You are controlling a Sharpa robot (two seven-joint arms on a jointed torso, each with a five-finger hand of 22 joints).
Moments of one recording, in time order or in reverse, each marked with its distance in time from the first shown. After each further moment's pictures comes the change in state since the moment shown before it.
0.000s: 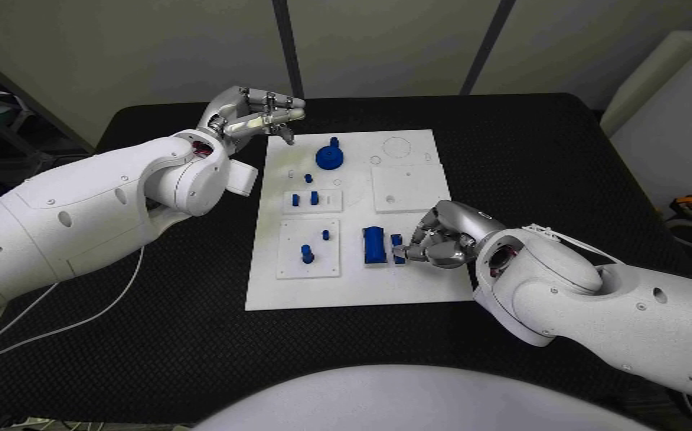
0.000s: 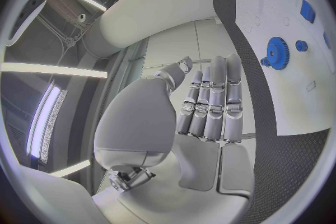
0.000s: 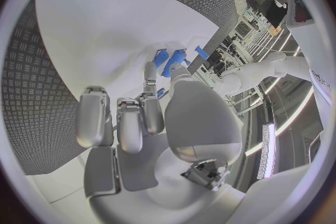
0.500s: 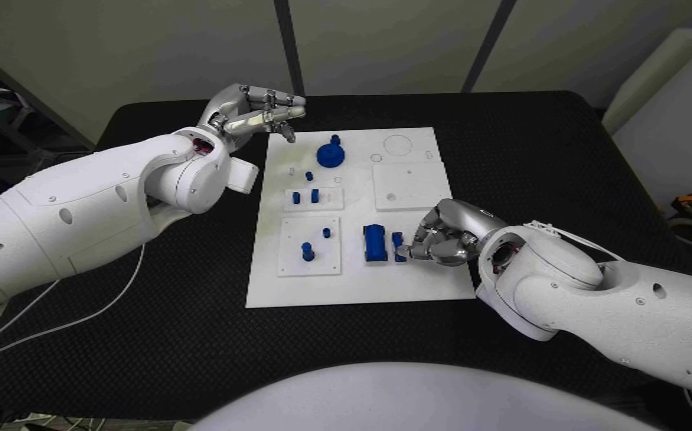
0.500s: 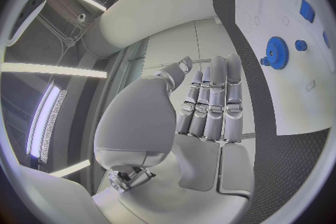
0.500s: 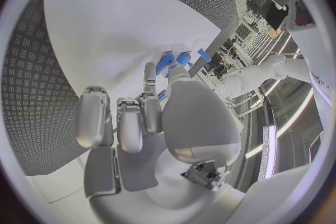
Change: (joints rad) left arm 0.000 0.001 0.000 -0.001 0.000 0.000 0.000; left_hand 0.000 0.000 0.000 0.000 0.000 0.000 0.000 0.000 0.000 0.000 0.000 0.000 0.000 0.000 0.000 0.000 -0.001 0.000 0.000 0.000 0.000 0.000; right arm 0.000 0.002 0.000 -0.028 0.002 0.025 0.026; right_hand 0.055 0.010 -0.022 -0.017 -0.040 -0.003 -0.003 0.007 0.005 0.000 0.000 0.000 0.000 0.000 0.000 0.000 0.001 0.000 0.000 0.000 0.000 0.000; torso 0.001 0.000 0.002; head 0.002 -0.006
